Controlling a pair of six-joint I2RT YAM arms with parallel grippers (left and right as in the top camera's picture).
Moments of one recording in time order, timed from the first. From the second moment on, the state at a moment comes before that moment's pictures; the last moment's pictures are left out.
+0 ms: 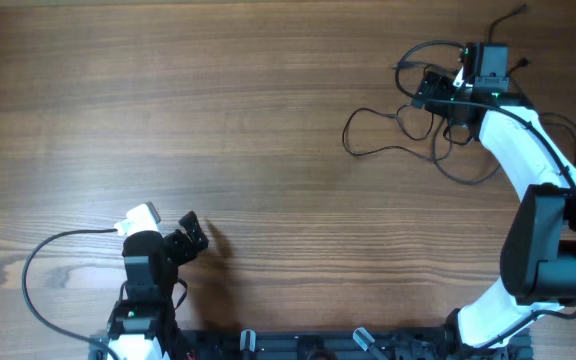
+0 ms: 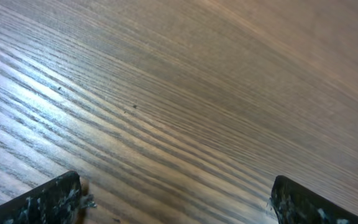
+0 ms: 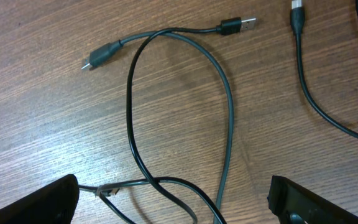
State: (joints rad) left arm 0.01 0.64 0.01 -0.06 -0.07 -0.45; right arm -0.04 1.83 1.24 -0.38 0.01 0.32
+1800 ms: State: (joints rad) left arm 0.00 0.01 0.01 -0.07 -0.03 -0.02; right arm -0.04 1.83 1.24 -0.38 0.01 0.32
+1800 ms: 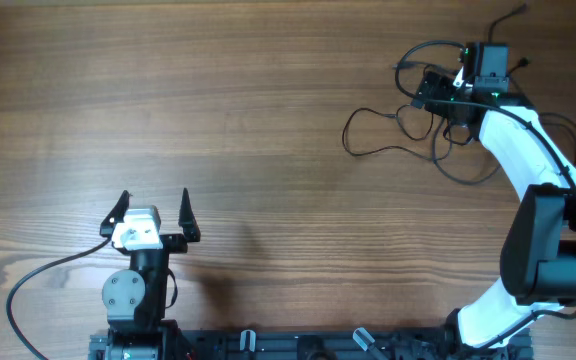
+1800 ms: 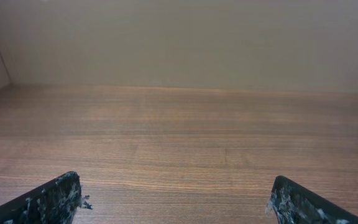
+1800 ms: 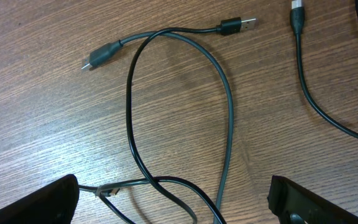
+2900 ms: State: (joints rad) left arm 0.00 0.02 0.01 -0.07 -0.03 -0.02; right arm -0.04 1.19 1.23 -0.38 0.01 0.32
